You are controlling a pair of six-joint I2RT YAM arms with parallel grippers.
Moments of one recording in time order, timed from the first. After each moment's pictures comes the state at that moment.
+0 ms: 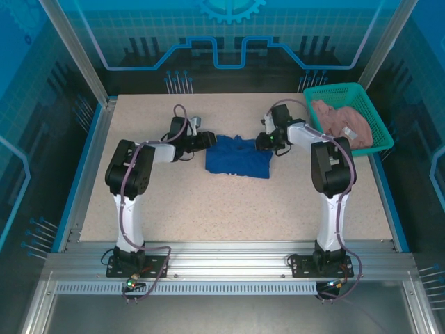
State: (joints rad) left arm -0.20 2.12 1.22 0.26 0.50 -0.62; right arm 0.22 2.11 1.54 -0.54 -0.25 0.15
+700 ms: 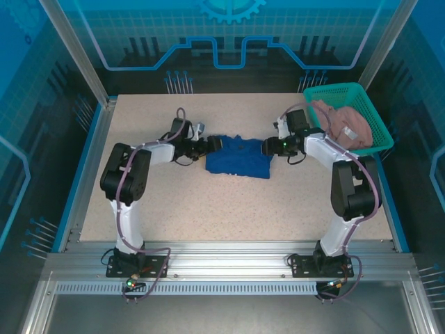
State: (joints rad) left arm -0.25 2.05 1.22 0.02 0.62 -0.61; right arm 0.19 1.79 1.24 -0.51 -0.29 0.17
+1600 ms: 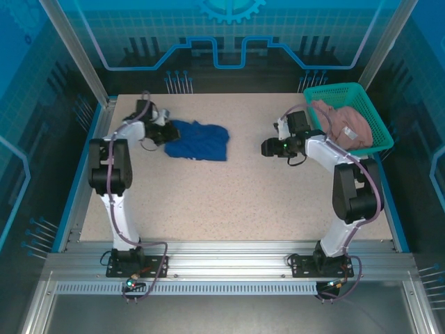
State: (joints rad) left arm 0.10 2.11 1.58 -0.53 0.51 -0.27; right arm 0.19 1.75 1.21 -0.49 -0.32 0.18
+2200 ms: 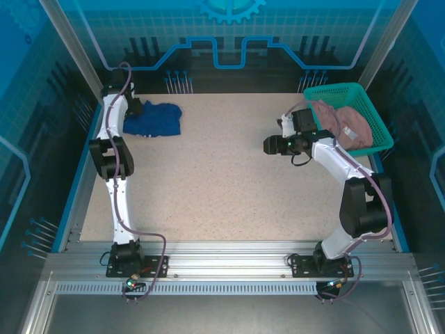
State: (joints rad) left arm 0.21 2.57 2.55 -1.04 -0.15 -0.04; right arm 0.19 1.61 1.19 -0.54 -0.32 0.17
